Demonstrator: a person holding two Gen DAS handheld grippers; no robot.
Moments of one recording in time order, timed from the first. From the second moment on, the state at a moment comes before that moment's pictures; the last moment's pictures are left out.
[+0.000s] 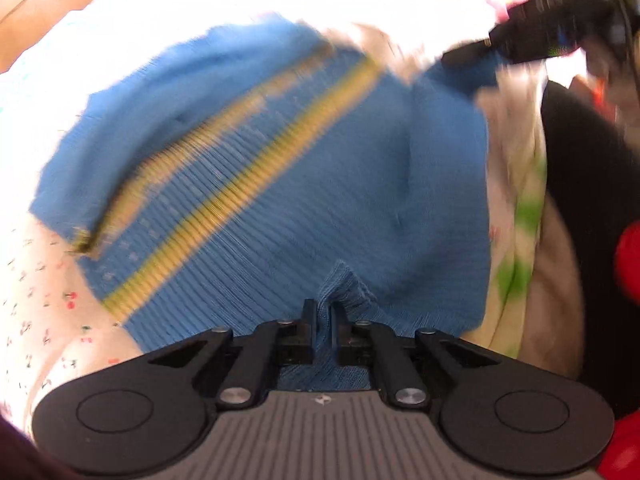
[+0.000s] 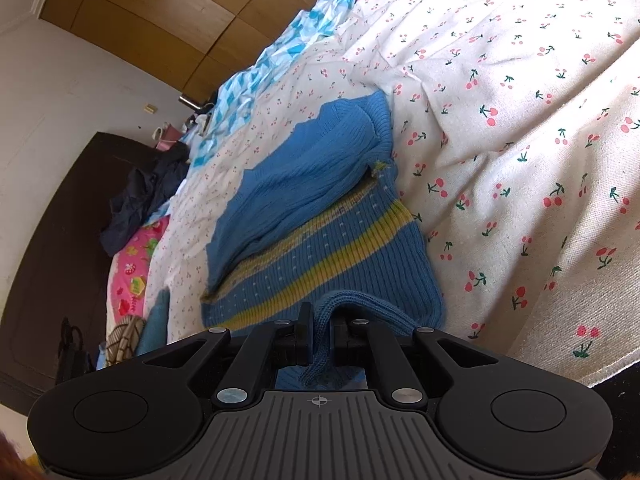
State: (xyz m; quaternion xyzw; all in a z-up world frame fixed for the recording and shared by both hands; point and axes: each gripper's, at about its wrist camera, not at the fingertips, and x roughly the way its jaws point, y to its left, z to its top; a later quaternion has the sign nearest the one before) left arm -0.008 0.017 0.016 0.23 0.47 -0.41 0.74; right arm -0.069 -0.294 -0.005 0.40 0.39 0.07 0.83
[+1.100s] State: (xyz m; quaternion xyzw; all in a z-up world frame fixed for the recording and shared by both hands) left arm 0.160 0.094 0.017 -0.06 0.38 -0.11 0.92; right arm 0.115 -0.307 0.018 0.31 0.28 -0.02 0.91
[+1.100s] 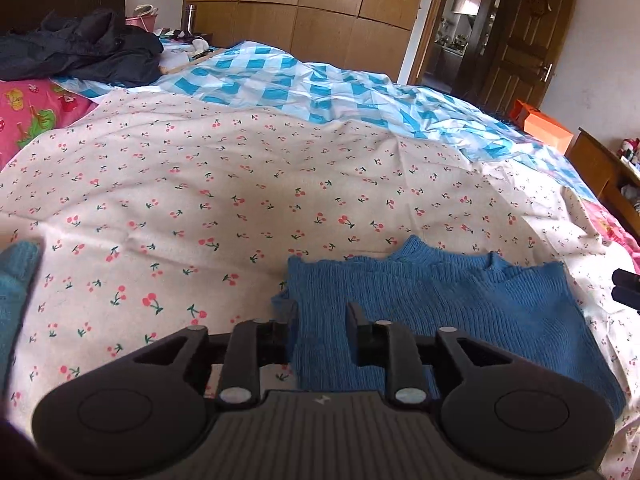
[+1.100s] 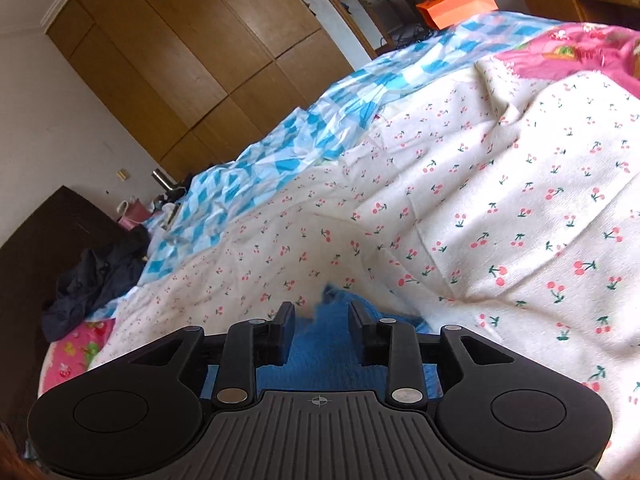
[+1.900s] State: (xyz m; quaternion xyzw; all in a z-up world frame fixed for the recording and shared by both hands) left arm 0.077 0.111 0.000 -0.13 0.43 -0.14 0.88; right arm 0.039 -0.280 0.001 0.25 0.38 0.05 0.89
